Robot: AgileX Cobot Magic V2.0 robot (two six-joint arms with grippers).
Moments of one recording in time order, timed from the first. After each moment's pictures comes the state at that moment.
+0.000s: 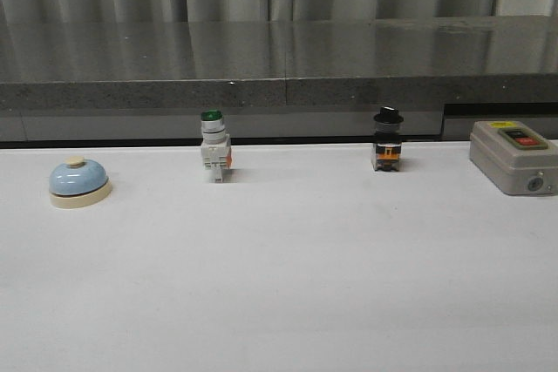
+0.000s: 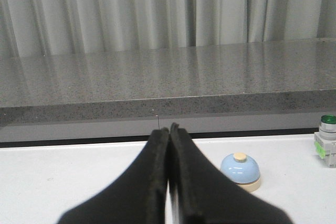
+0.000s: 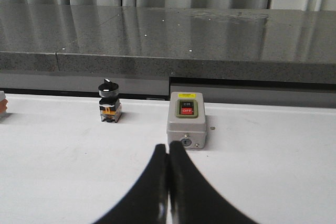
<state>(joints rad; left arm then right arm) 0.03 0.00 0.00 0.02 0.02 0.03 0.06 -0.01 0.03 0.02 0.09 -0.02</state>
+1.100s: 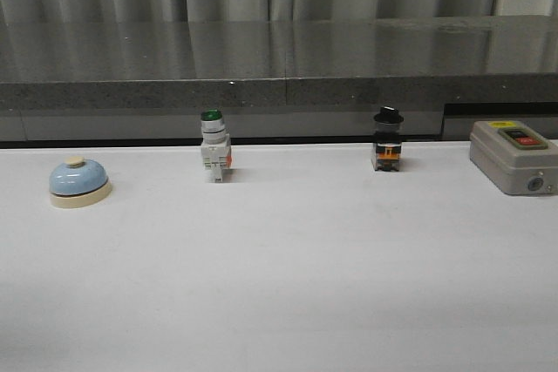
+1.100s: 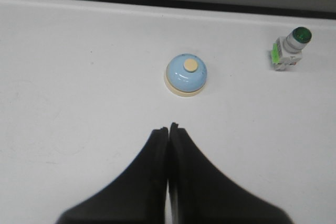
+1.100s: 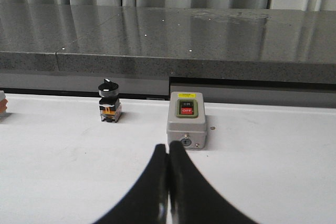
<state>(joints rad) 0.03 1.04 -0.91 -0.17 0.74 0.04 0.06 -0.01 0.03 0.02 0.09 -0.02</state>
